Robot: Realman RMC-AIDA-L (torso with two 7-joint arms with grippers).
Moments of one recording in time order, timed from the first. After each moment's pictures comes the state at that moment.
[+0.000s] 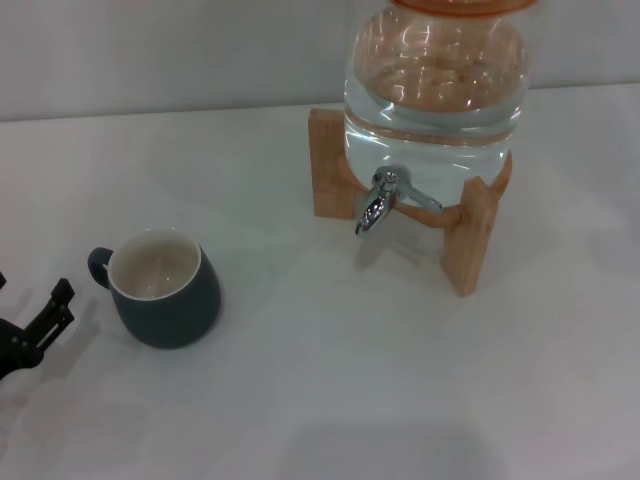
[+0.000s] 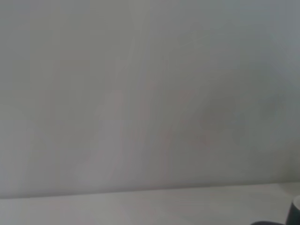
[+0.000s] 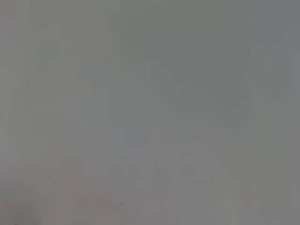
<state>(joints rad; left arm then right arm) -0.24 -2.08 1.07 0.15 -2.33 -1.26 2.63 0.35 1.86 -0.30 -0.66 1.49 1.21 -1.60</state>
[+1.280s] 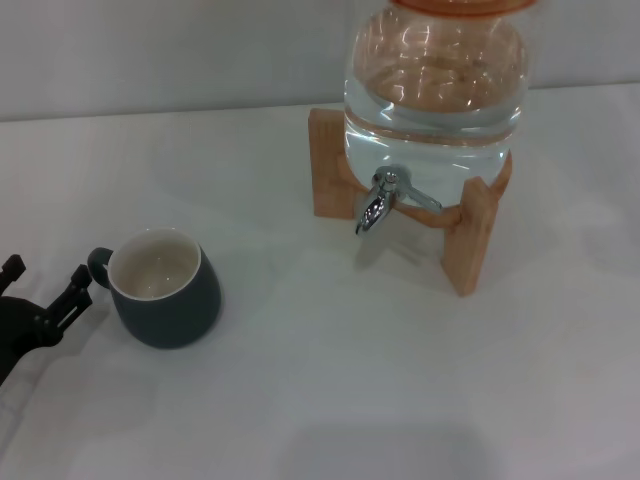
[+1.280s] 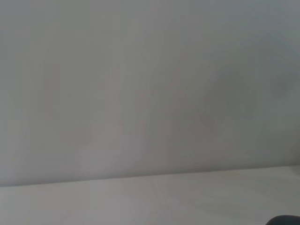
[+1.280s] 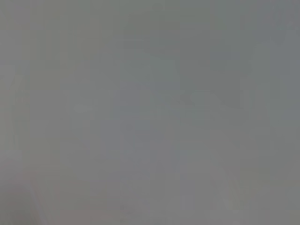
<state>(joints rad) -0.31 -2.09 1.08 0.14 -2.35 -1.13 2.63 0.36 1.86 -0.30 -0.65 1.48 1.20 -1.61</state>
